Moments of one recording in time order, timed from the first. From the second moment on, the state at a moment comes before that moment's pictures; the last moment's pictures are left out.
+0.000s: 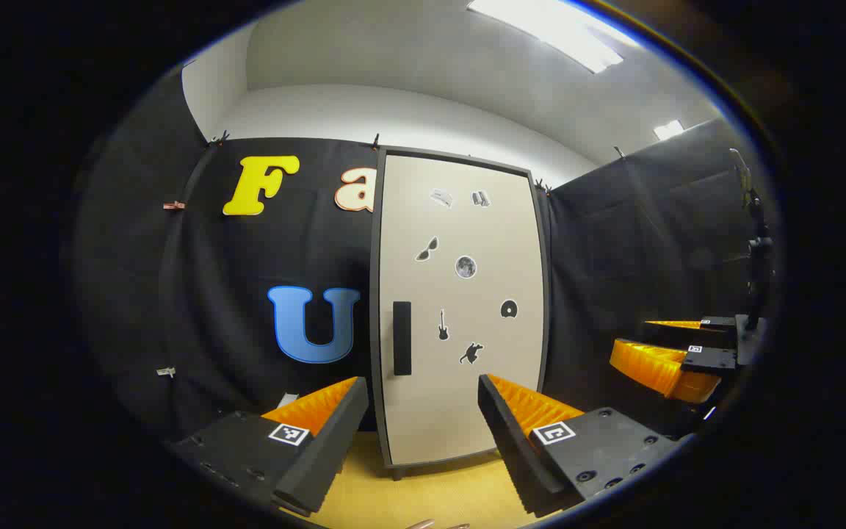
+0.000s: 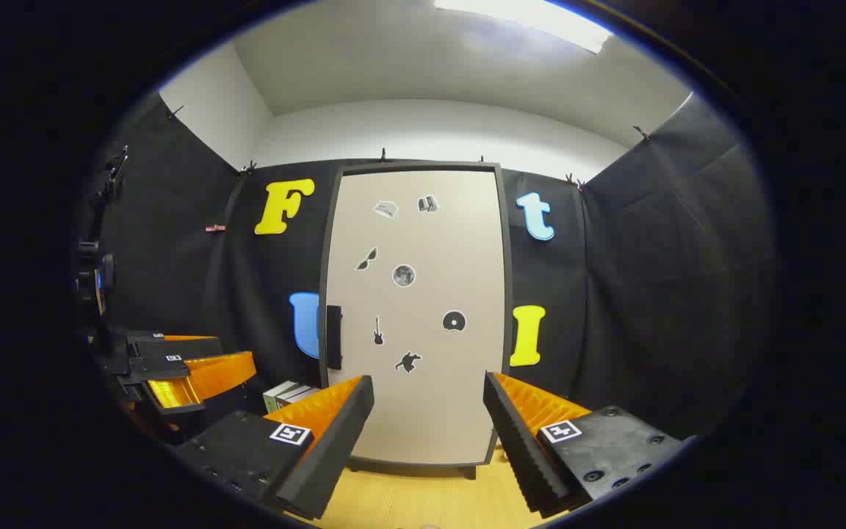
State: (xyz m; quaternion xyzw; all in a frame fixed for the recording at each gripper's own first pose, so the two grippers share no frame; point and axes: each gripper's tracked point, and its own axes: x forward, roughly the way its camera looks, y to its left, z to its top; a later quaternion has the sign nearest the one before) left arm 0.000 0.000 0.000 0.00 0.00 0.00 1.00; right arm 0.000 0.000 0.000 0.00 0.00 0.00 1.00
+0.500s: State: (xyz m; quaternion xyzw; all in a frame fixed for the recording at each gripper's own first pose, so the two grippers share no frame) left arm 0.011 -0.011 0.001 0.00 0.00 -0.01 1.00; right arm 0.006 -0.004 -0.003 -0.01 0.00 0.00 1.00
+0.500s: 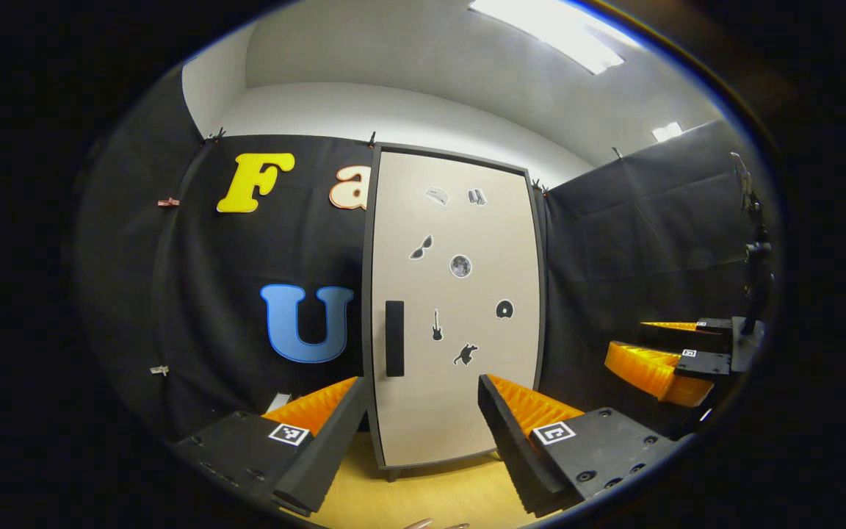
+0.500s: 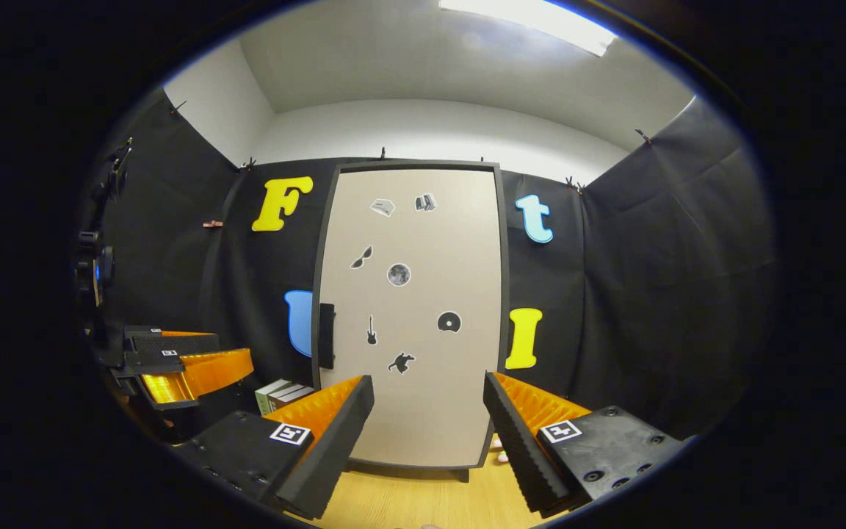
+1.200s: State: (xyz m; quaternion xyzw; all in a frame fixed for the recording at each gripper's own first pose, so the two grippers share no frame) left arm 0.018 -0.010 0.000 0.00 0.00 -0.01 1.00; right arm 0.013 -0.004 -0.011 -0.01 0.01 -0.01 1.00
